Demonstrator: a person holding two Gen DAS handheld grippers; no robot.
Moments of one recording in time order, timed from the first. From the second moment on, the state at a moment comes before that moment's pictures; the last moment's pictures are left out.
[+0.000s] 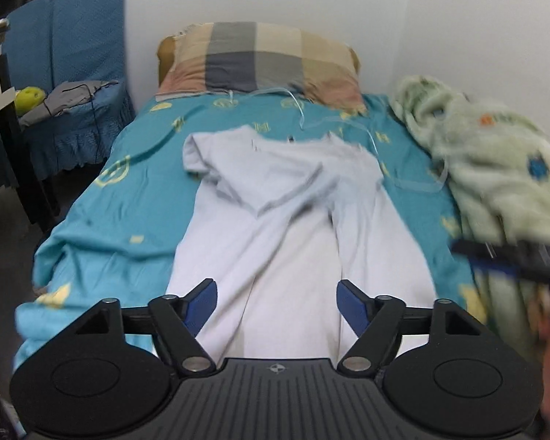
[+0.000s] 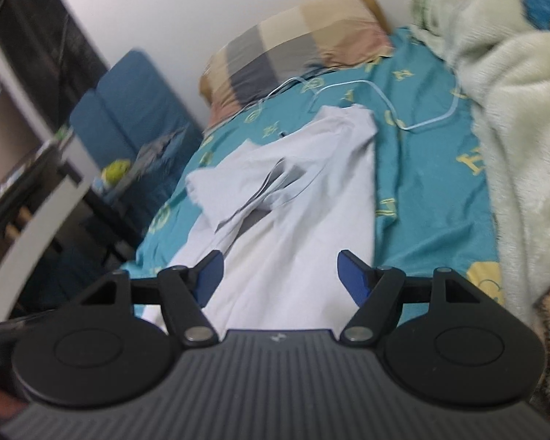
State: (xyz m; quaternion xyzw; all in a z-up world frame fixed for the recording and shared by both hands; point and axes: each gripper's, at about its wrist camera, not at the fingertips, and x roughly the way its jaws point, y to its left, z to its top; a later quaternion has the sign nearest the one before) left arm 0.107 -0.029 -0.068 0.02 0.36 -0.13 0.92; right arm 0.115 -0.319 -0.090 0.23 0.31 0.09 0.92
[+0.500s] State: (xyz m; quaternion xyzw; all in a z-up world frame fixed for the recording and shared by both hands) left arm 0.113 0.042 -0.084 -0.05 0.31 -0.15 0.94; right arm 0.238 -0.196 -0.078 0.05 0.33 0.16 0.93
